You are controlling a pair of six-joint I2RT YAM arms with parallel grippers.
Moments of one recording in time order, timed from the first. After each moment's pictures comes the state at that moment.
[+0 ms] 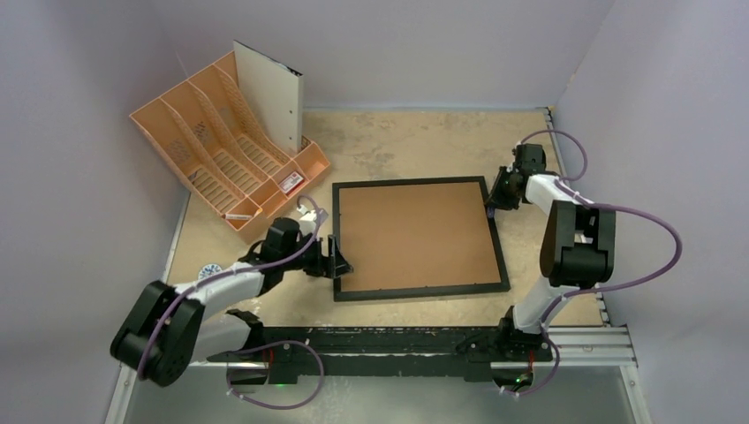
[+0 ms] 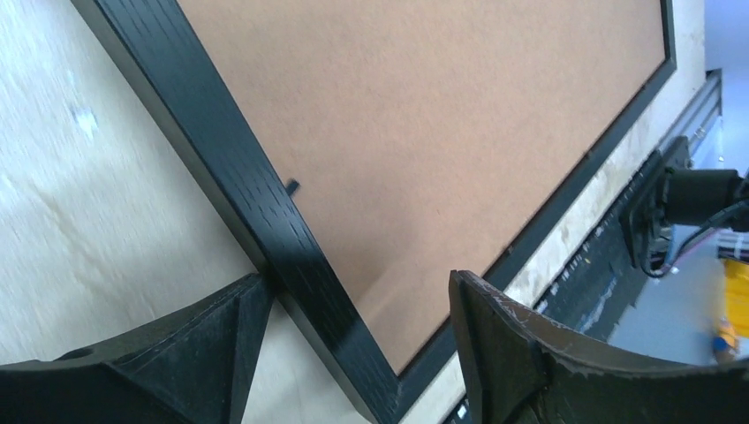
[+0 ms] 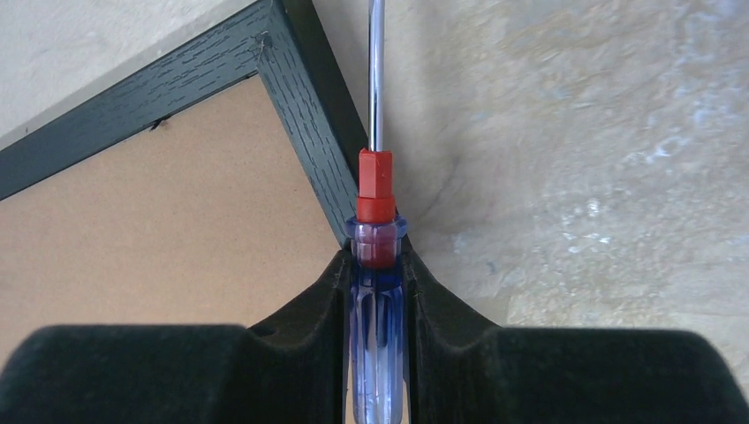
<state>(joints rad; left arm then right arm) -0.45 1.22 0.33 0.19 0.49 -0.47 -0.11 1.74 1.07 -0.39 -0.15 0.34</state>
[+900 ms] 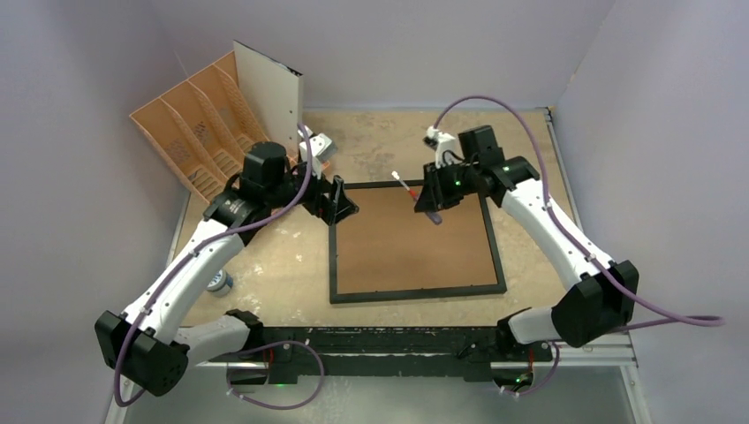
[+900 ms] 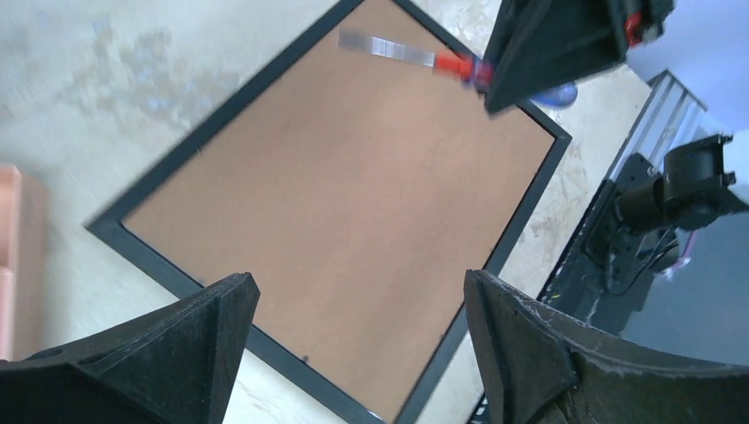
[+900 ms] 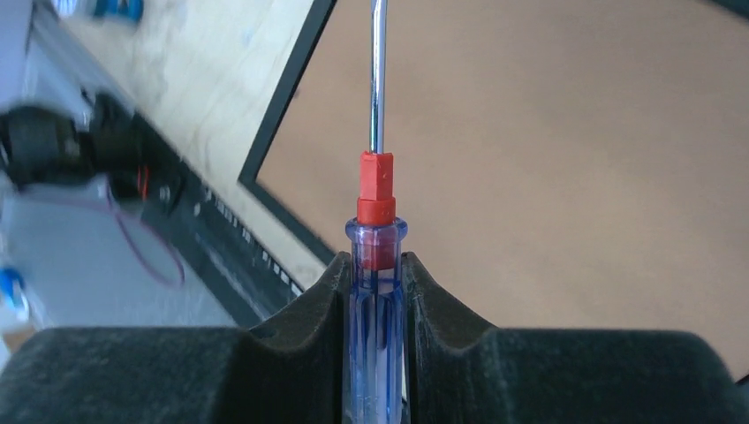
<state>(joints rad) -0.46 1.11 1.05 -0.42 0.48 -0.13 0.33 1.39 1.29 -0.76 -0.52 0.15</state>
